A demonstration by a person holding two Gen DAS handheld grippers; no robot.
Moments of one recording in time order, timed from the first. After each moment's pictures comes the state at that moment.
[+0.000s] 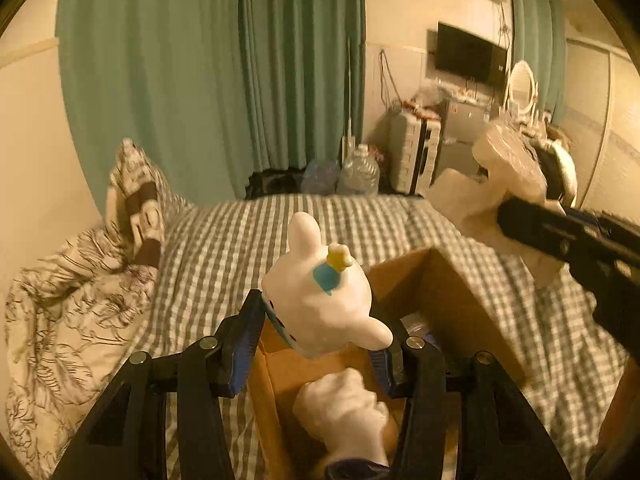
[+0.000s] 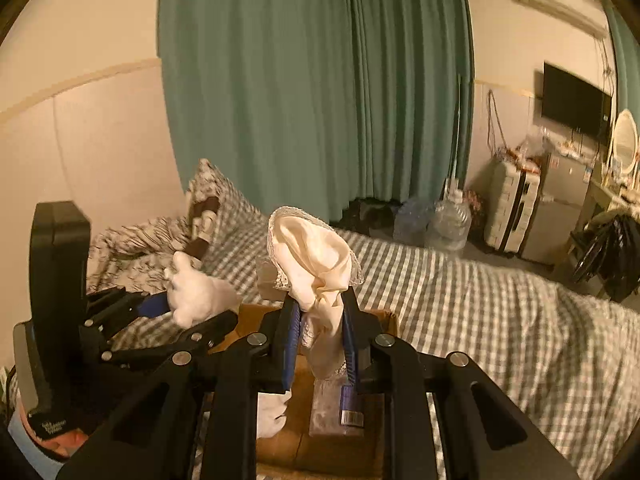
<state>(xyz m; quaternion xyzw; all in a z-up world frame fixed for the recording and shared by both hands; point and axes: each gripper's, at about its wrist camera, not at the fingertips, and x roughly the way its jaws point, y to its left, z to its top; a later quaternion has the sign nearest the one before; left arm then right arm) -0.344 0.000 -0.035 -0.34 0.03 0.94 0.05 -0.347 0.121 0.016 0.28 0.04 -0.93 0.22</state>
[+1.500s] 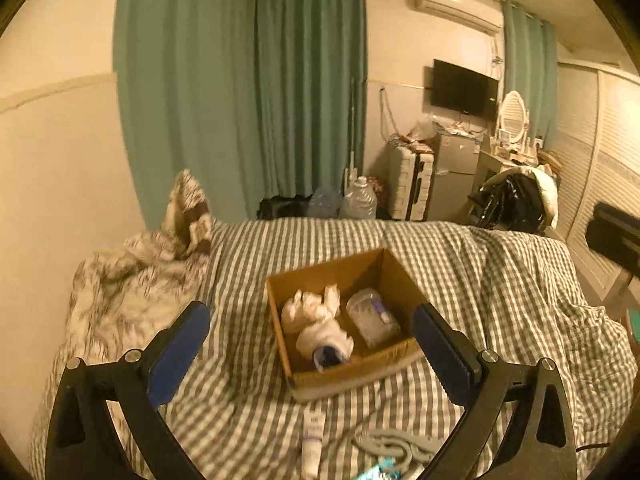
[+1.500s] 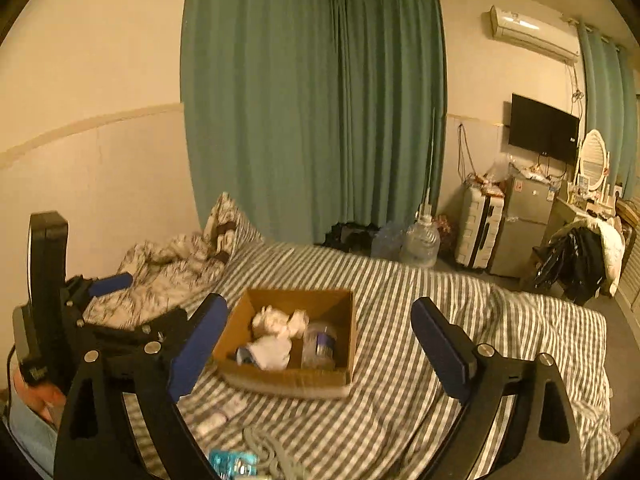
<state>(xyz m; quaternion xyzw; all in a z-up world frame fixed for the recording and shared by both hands) -0.166 -0.008 0.052 -0.29 0.01 0.96 0.03 -0.154 0.211 0.119 0.23 0.04 -0.95 0.19</state>
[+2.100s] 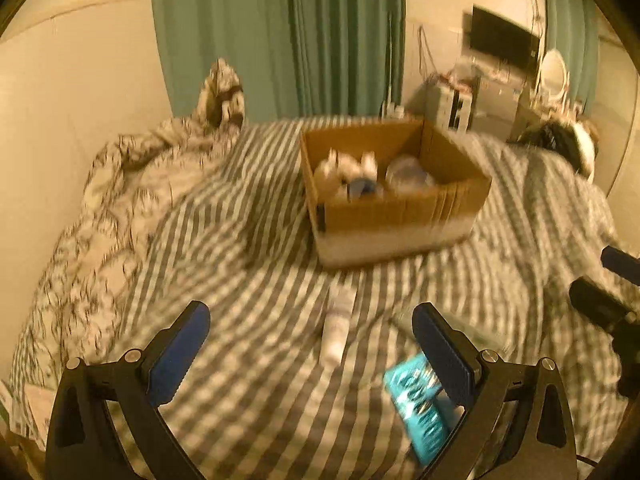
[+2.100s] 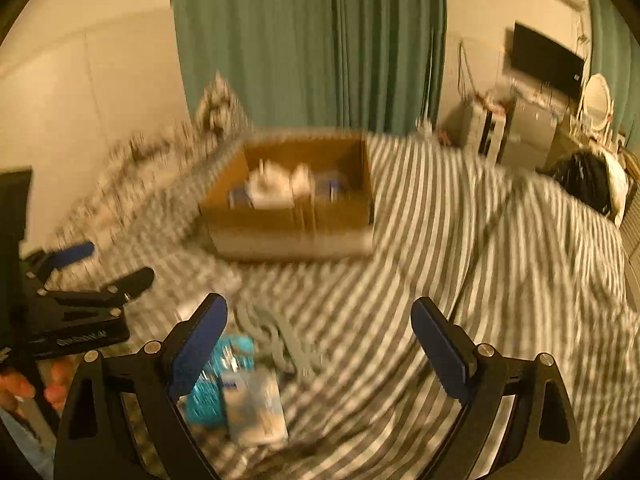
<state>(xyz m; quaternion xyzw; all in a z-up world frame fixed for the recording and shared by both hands) -0.108 -0.013 -0.085 -0.39 0.02 0.92 -0.04 -0.126 0.191 -0.048 0.37 0.06 -0.91 0.17</state>
